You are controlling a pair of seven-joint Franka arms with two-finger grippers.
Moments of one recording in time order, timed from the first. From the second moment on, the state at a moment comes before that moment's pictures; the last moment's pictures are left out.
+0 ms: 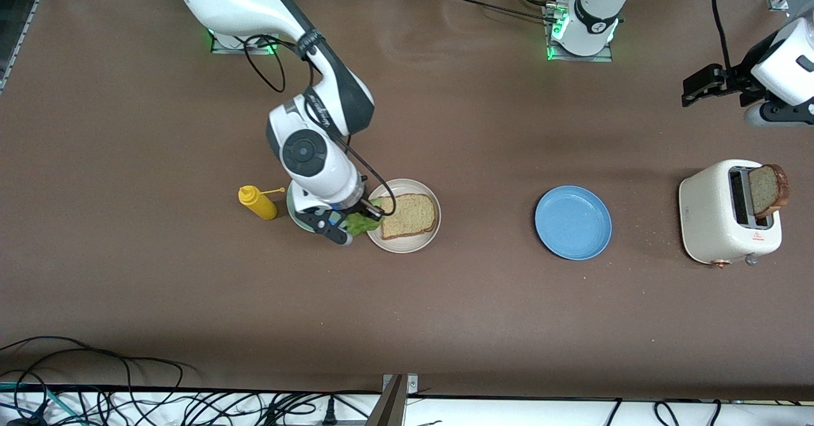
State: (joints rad) left arm -0.08 0.00 0.03 -1.53 0.03 1.35 -0.05; right arm 0.59 0.76 0.01 -1.32 0.17 2.14 1.09
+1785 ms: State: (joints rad) left arm -0.07 0.05 0.05 -1.52 0.03 1.35 -0.05; right arm 0.61 0.69 -0.20 -1.26 0.22 1.76 0.65
